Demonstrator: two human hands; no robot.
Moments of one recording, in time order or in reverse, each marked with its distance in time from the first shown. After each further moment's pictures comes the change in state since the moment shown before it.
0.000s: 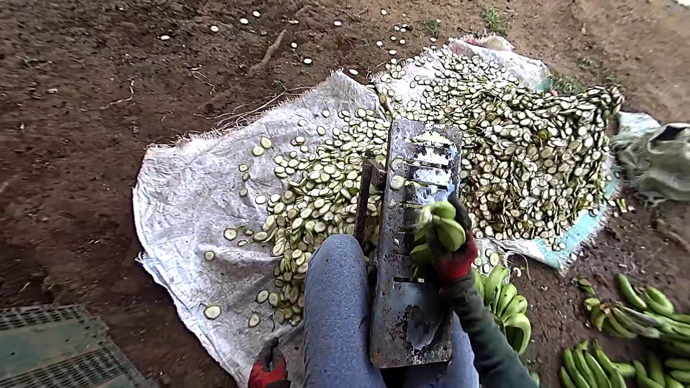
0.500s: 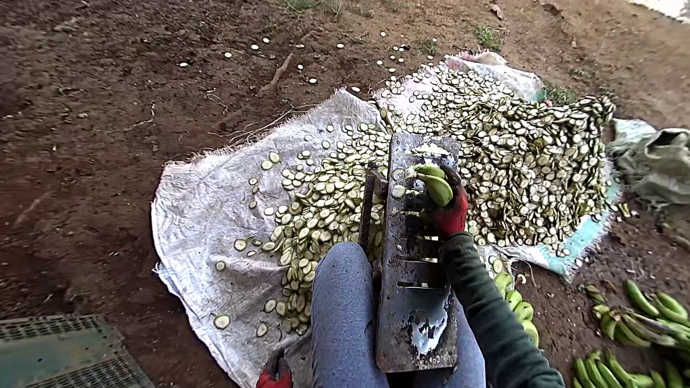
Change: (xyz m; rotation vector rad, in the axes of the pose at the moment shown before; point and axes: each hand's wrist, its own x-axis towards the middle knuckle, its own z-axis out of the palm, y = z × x) left_hand 0.002 -0.015 -0.003 0.058 -0.045 -0.035; right_hand 0.090 0.016 0.028 -0.185 -0.139 0.033
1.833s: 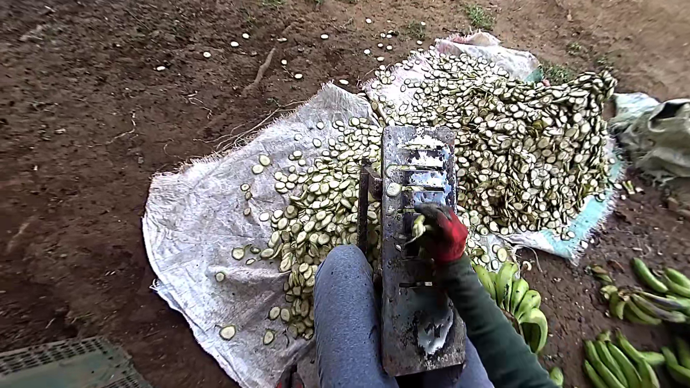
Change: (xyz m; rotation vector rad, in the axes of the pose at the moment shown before) left_hand 0.005 -0.021 0.017 0.160 -0.090 -0.056; right_hand -0.048 -0.016 -0.004 -0.107 0.071 -0.391
